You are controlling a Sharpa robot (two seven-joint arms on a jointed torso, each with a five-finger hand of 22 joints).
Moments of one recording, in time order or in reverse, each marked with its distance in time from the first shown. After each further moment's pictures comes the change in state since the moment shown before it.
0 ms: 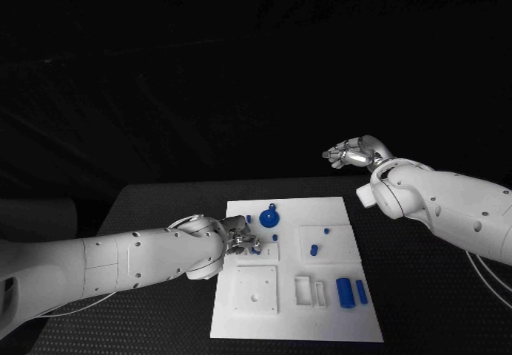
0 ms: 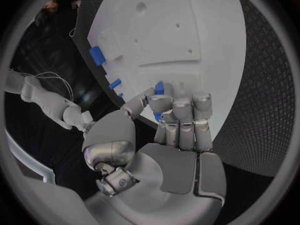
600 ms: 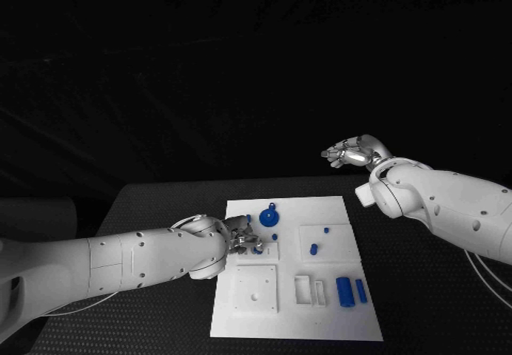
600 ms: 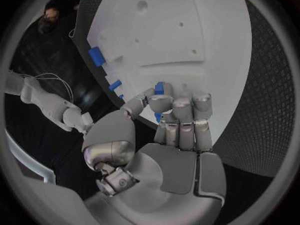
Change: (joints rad) left arm -0.006 0.018 0.003 -0.013 -0.007 0.001 -0.001; left_hand -0.001 -0.001 0.008 0.008 -0.004 0.002 -0.002 0.002 0.003 -0.001 -0.001 0.000 -0.002 0.002 -0.001 0.000 -0.003 -0.001 0.000 0.000 0.000 0.000; right arm 0.000 0.003 0.000 0.001 0.001 0.002 0.000; right_hand 0.000 0.000 -0.003 0.003 0.005 -0.003 0.003 0.000 -0.002 -0.004 0.004 0.000 -0.007 -0.004 0.003 -0.004 -0.002 0.000 0.000 0.000 -0.004 0.000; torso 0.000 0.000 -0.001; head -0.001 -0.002
